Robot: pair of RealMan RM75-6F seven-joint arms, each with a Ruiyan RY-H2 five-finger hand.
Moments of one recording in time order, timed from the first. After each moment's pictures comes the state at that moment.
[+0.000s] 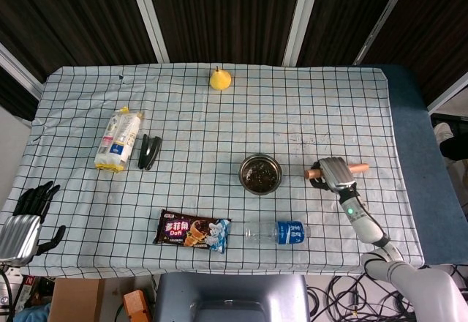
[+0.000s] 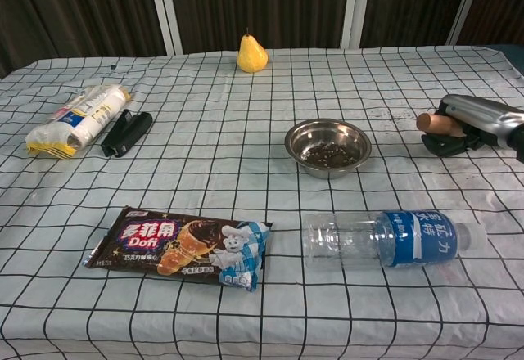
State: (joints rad) left arm -0.14 -1.13 -0.03 -1.54 1.52 1.42 -0.09; right arm 0.64 -1.79 0.06 -0.61 -1.45 0.95 0.49
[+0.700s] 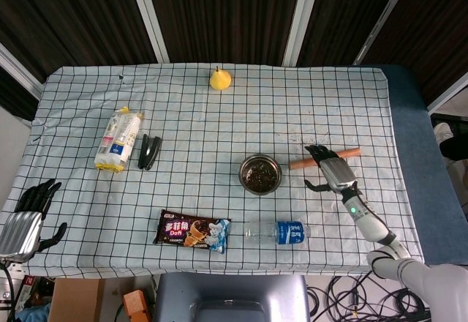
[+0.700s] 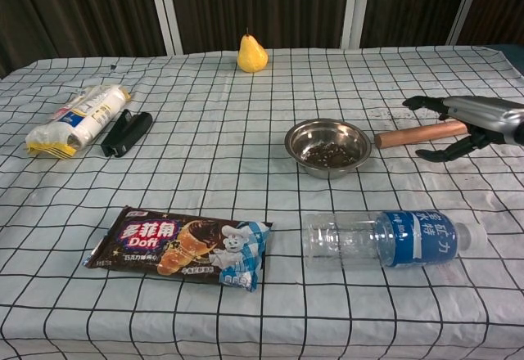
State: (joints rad) left arm -0.15 -1.14 -0.04 -1.53 1.50 1.41 -0.10; right arm 0.65 -1.67 0.06 -0.77 -1.45 0.88 0.37
